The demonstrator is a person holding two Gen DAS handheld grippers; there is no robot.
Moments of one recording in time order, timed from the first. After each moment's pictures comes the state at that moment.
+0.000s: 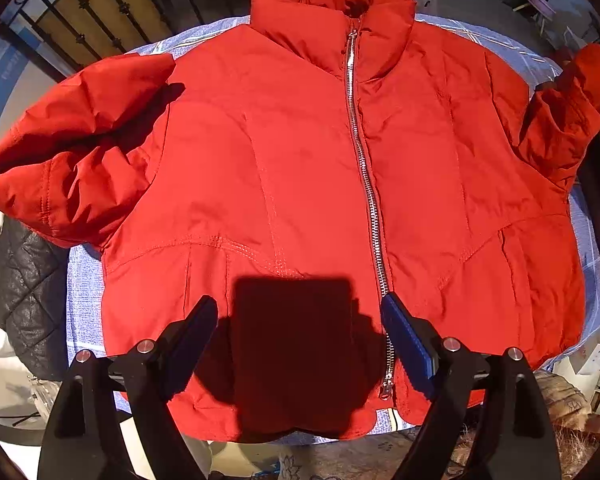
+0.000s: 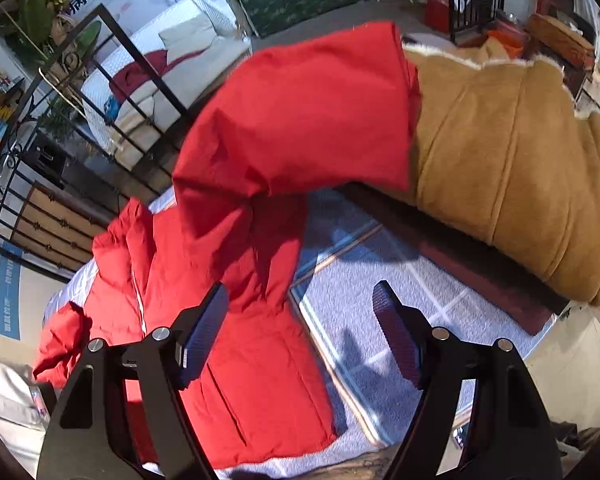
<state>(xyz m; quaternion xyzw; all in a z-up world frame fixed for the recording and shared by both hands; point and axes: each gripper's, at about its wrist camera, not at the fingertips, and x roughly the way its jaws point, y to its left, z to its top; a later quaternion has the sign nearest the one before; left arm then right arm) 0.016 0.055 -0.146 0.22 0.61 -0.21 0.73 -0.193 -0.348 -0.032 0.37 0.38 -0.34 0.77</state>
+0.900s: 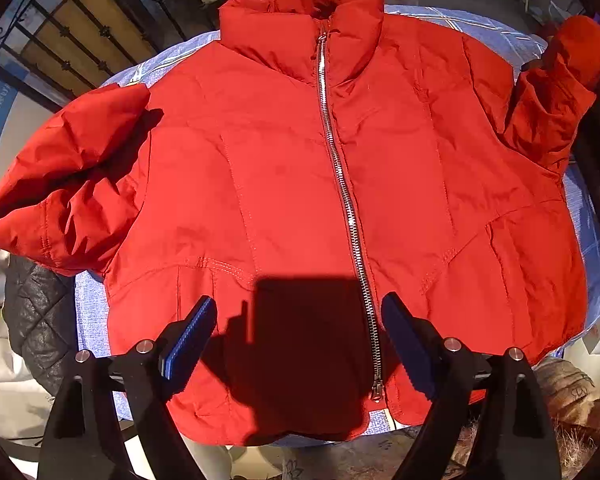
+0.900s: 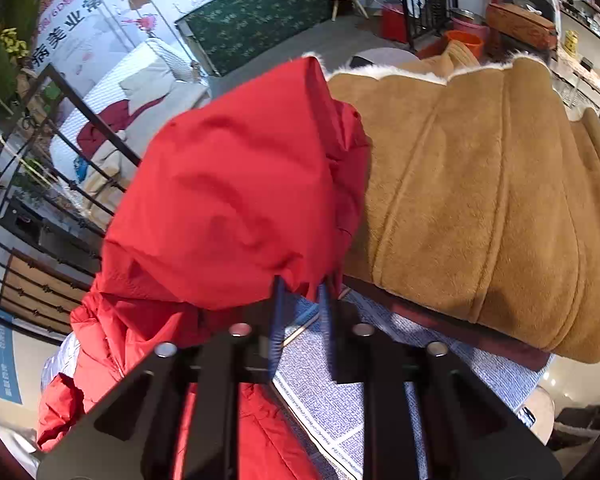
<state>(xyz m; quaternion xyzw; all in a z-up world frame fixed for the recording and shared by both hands) 0.009 0.028 -0.140 0.26 0.60 -0.23 0.72 -0.185 -0.427 -0.057 0.40 0.33 -0.40 0.76</state>
